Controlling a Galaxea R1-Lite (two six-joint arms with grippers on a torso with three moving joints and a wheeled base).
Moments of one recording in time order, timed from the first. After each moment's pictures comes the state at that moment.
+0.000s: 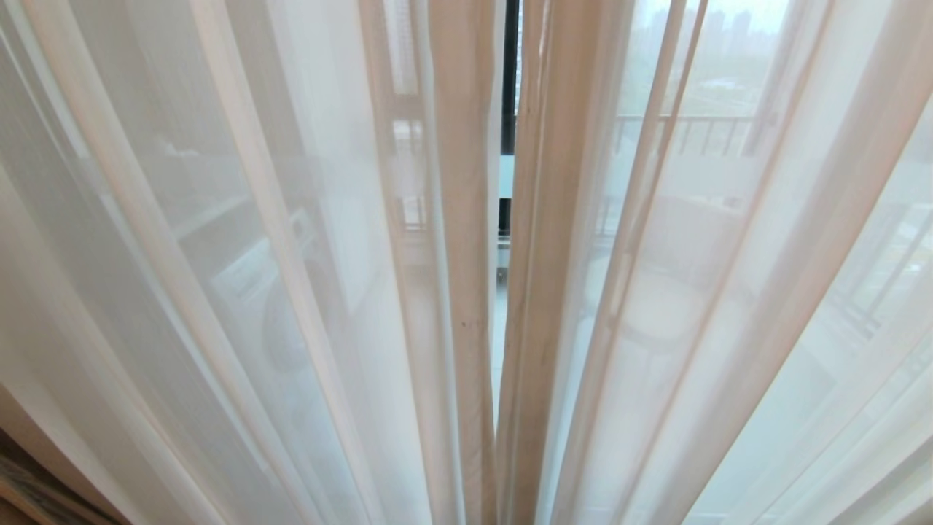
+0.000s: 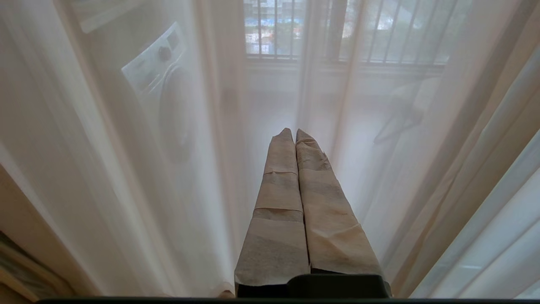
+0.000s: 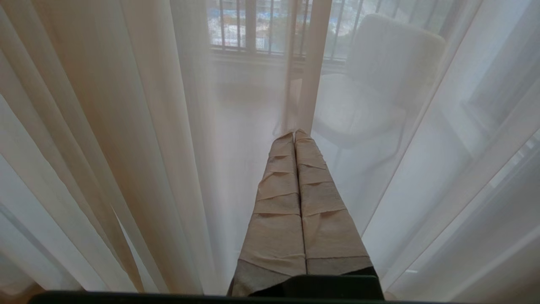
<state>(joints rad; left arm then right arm) 0.00 0.00 0.00 0.00 -0.01 -0.01 0.00 0.00 0.00 0.00 0.01 -0.06</state>
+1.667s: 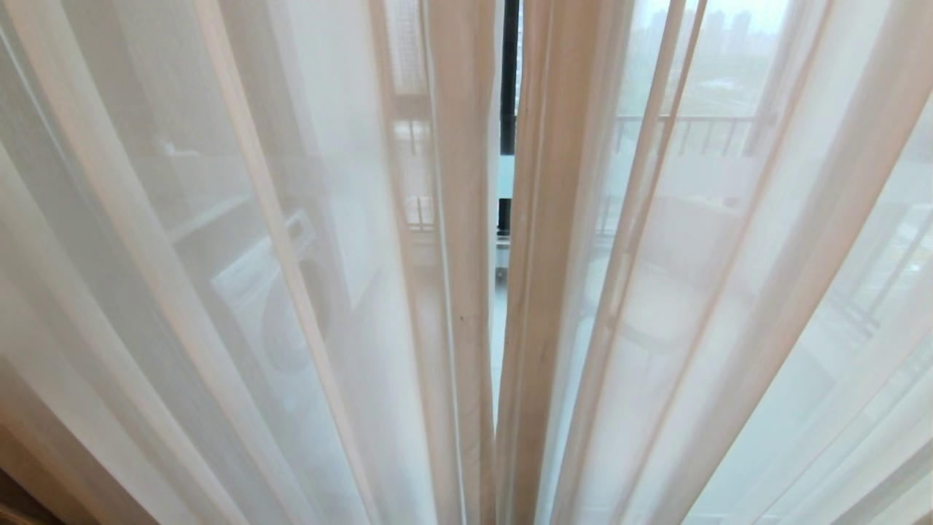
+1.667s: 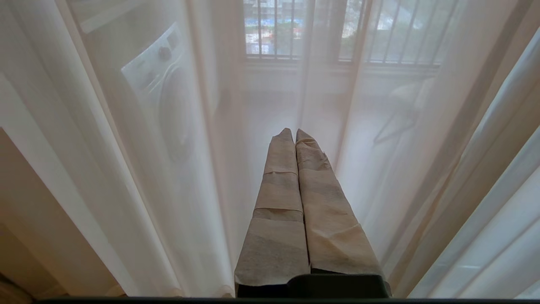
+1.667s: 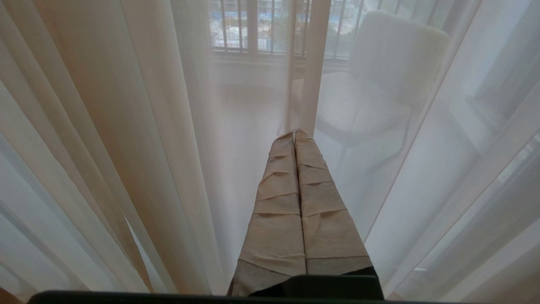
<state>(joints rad) 0.00 0.00 0.00 0.00 -0.01 -0.01 0.00 0.00 0.00 0.00 0.01 -0.03</state>
